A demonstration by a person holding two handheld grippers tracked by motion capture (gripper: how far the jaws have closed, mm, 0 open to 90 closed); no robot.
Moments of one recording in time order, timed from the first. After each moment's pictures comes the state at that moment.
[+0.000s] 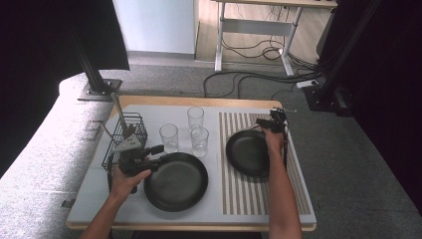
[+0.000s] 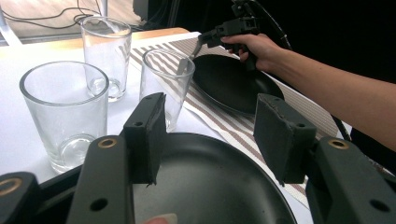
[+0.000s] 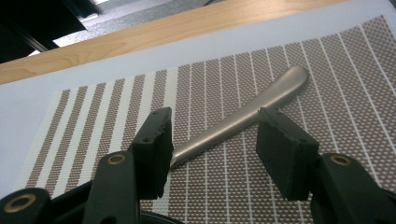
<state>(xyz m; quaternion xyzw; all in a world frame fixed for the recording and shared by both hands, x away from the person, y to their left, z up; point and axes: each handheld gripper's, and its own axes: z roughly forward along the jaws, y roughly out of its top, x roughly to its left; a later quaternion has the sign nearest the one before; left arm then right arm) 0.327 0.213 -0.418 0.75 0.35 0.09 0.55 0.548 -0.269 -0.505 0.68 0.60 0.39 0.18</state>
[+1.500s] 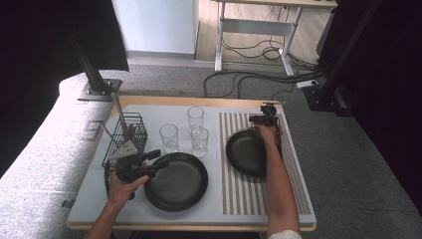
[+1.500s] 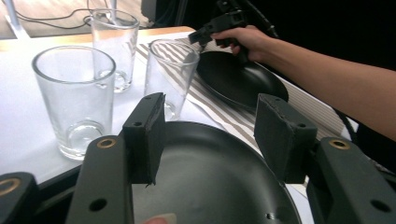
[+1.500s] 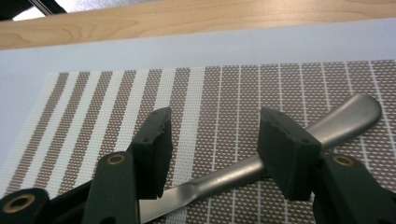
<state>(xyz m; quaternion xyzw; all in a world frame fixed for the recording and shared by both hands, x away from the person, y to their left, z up) 0.311 0.219 -0.426 0.74 0.36 0.10 0.55 0.585 -0.249 -0.513 0.64 0.66 0.35 0.16</state>
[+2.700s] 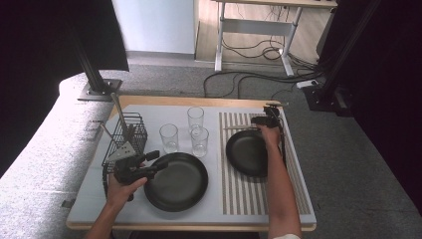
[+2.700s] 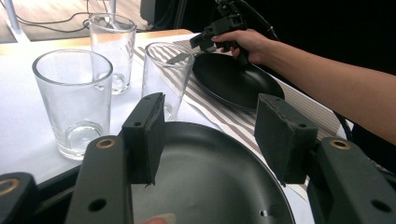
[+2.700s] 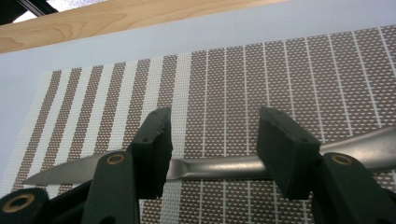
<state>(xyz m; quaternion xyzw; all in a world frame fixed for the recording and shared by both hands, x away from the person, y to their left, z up) 0.305 0.221 -0.422 0.74 0.36 0.10 0.55 0.578 -0.258 -0.511 0.67 0.64 0.35 0.13</state>
